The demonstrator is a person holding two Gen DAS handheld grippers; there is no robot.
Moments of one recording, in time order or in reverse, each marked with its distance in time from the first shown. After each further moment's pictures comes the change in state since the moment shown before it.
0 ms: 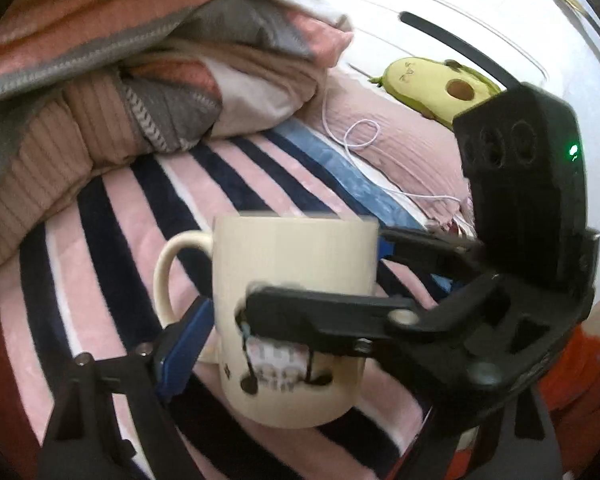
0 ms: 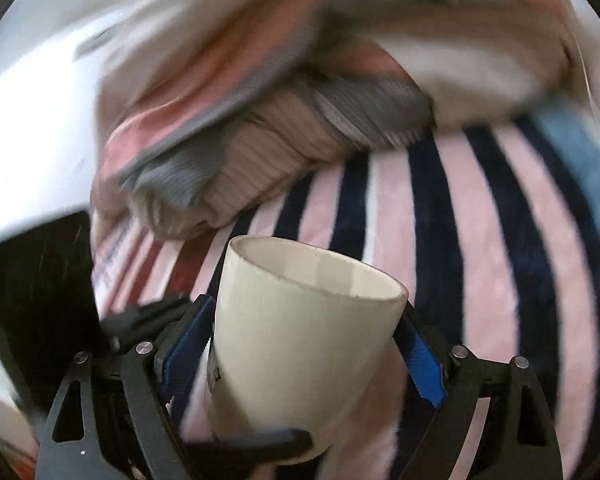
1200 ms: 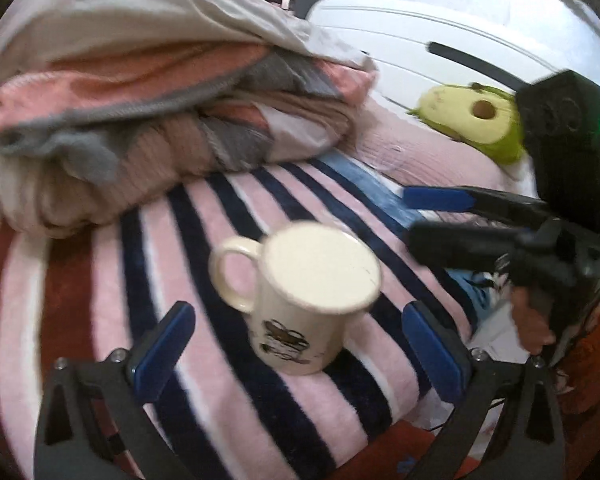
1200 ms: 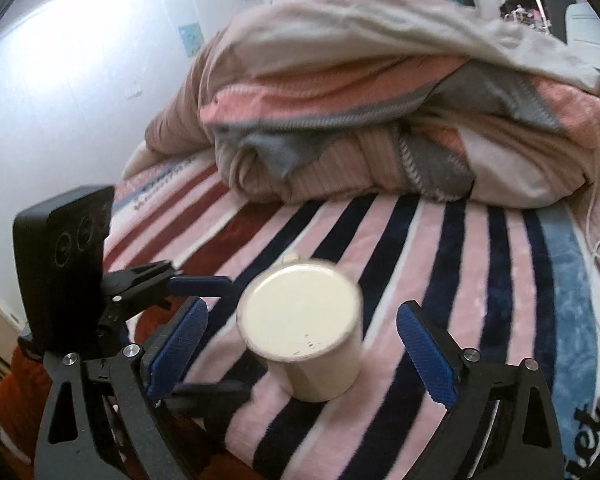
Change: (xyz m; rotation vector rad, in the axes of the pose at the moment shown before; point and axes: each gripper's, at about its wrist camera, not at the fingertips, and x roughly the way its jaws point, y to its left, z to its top) left arm -0.073 -0.046 -0.054 -0.045 -0.154 0.303; right arm -0.081 0.056 -0.026 -0.274 -0.057 0.019
